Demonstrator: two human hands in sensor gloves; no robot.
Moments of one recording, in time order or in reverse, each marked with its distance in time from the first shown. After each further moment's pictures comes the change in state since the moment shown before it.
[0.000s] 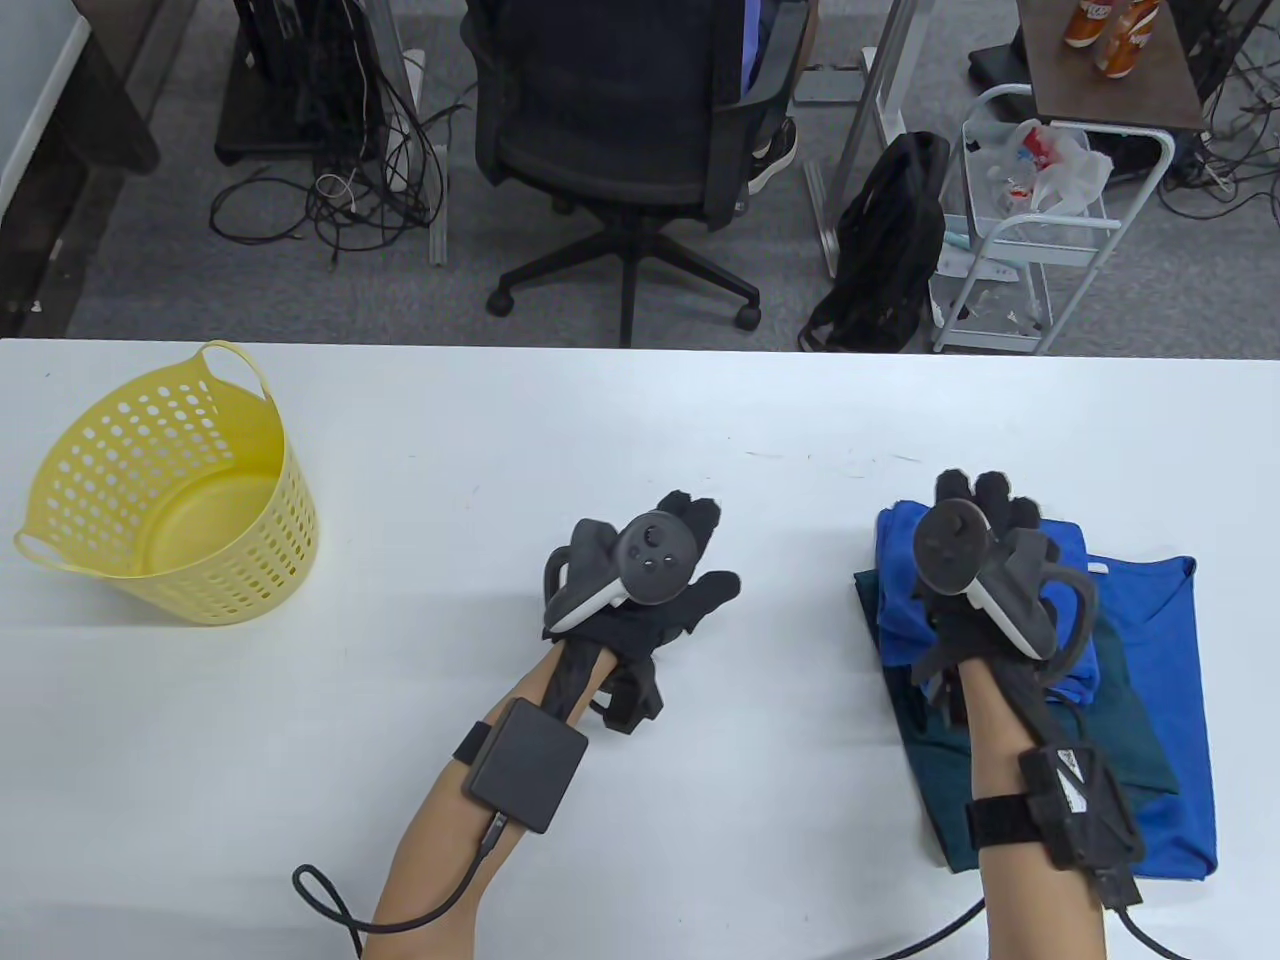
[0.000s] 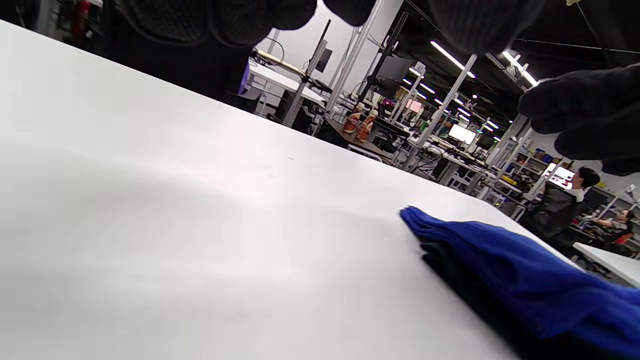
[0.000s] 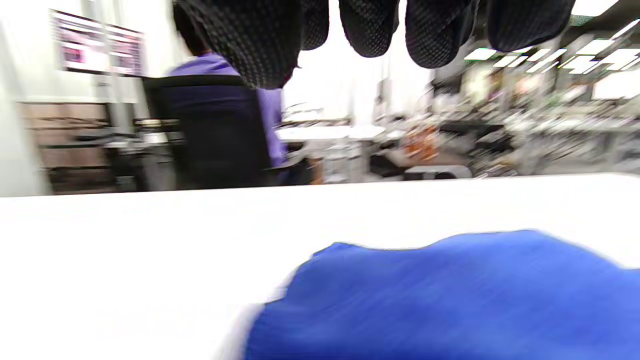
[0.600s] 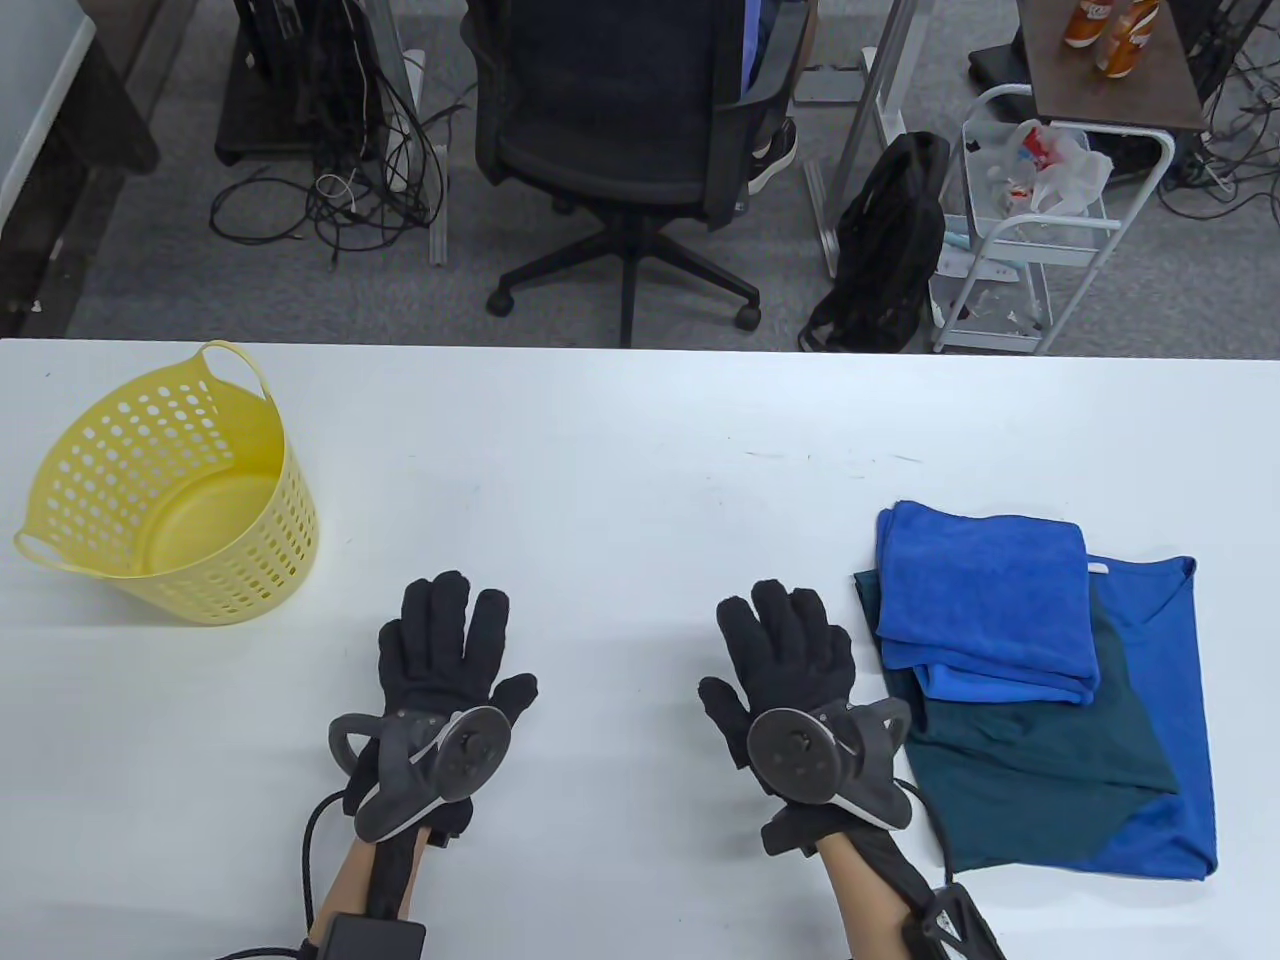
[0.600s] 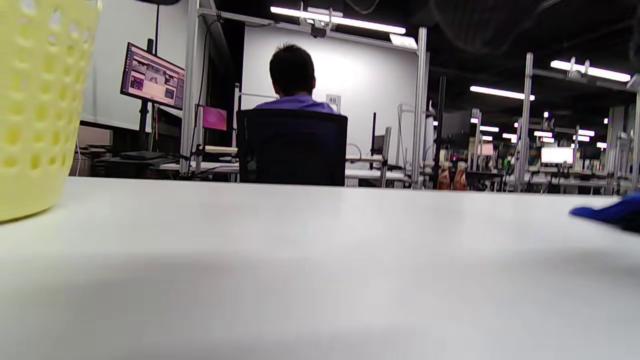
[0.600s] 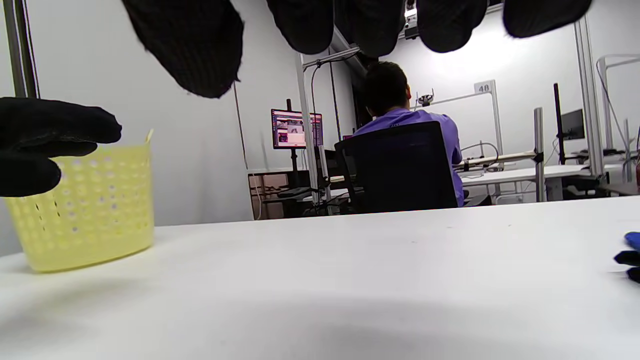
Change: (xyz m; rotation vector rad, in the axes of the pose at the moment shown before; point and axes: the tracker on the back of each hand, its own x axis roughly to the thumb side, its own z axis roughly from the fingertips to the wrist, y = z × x) left_hand -0.079 -0.013 0.145 0.281 0.174 -0.426; right_hand 0.101 0.062 0.106 -0.208 -0.420 -0.051
